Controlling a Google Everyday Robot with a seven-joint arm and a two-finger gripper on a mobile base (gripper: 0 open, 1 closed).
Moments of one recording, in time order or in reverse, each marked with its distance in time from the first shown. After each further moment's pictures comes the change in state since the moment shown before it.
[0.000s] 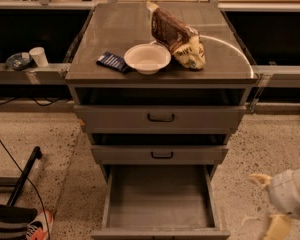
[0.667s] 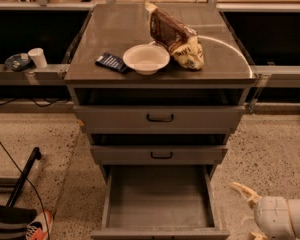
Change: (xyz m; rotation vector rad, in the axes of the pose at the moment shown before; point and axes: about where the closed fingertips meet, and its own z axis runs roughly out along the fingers) arm -0.035 0.018 0.060 0.077 -0.482 -0.091
